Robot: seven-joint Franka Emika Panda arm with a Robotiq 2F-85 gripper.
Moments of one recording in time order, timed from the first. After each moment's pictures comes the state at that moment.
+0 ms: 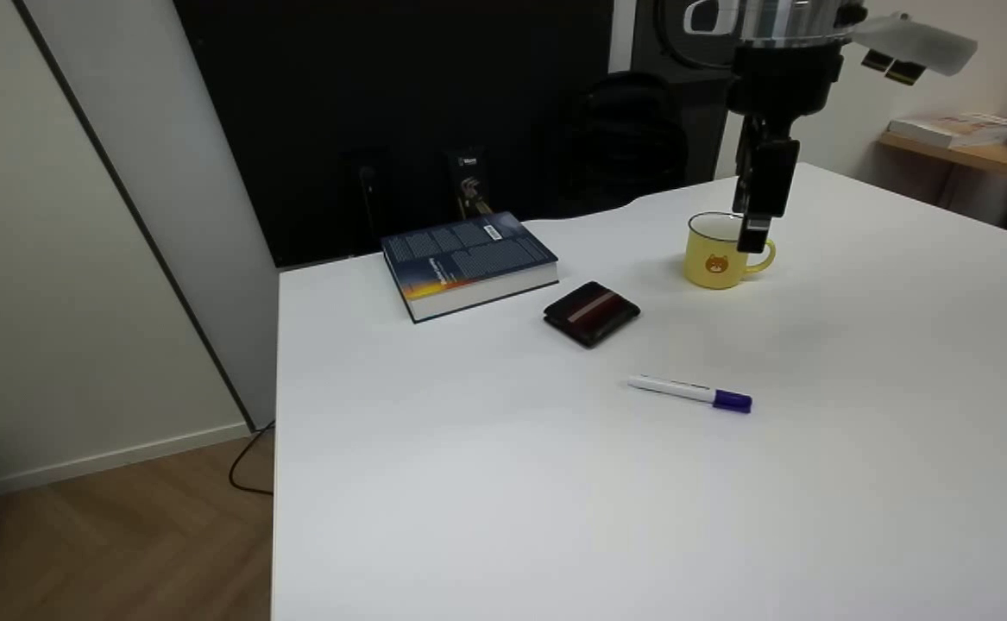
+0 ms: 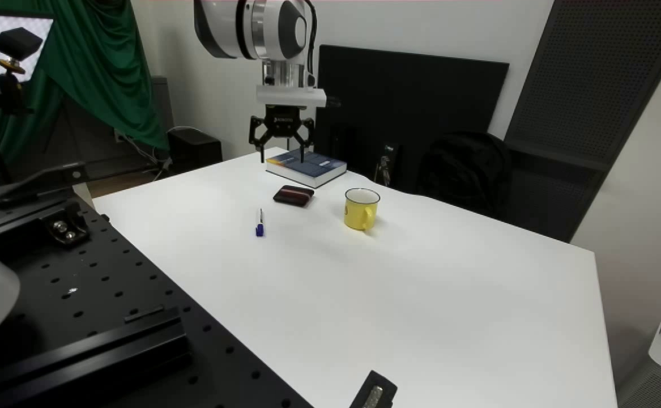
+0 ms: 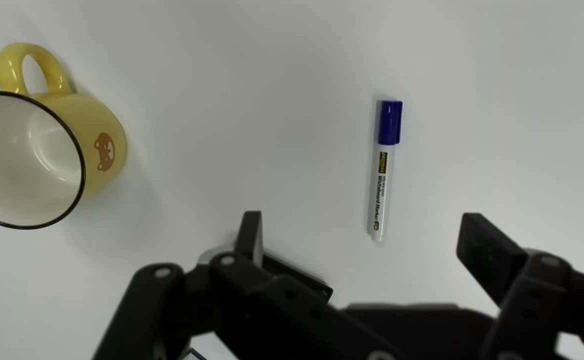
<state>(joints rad) 0.16 0.75 0.16 -1.96 -0.25 2.67 -0.38</state>
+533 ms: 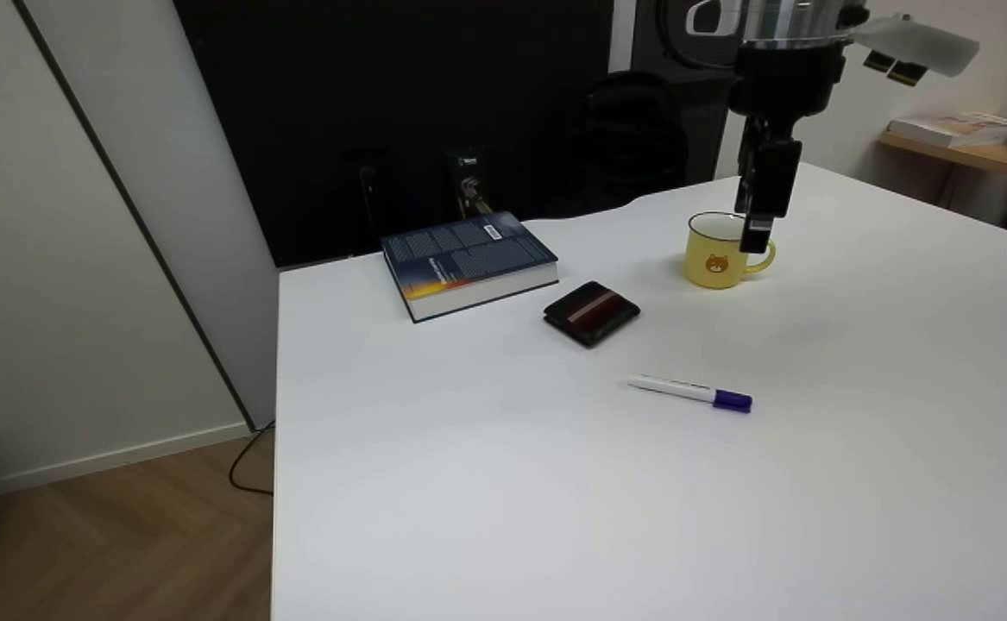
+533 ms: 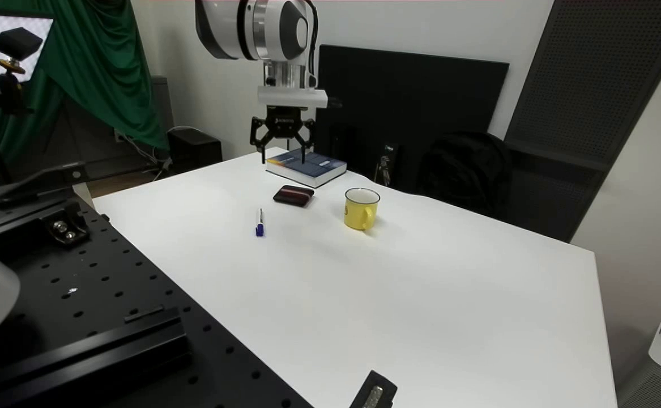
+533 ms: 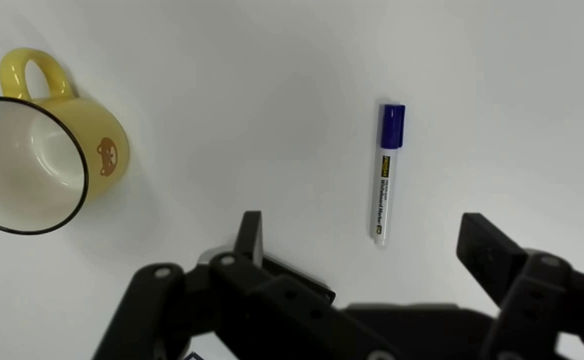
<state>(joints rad) 0.16 0.75 0.15 -1.96 -0.26 2.67 -0.38</state>
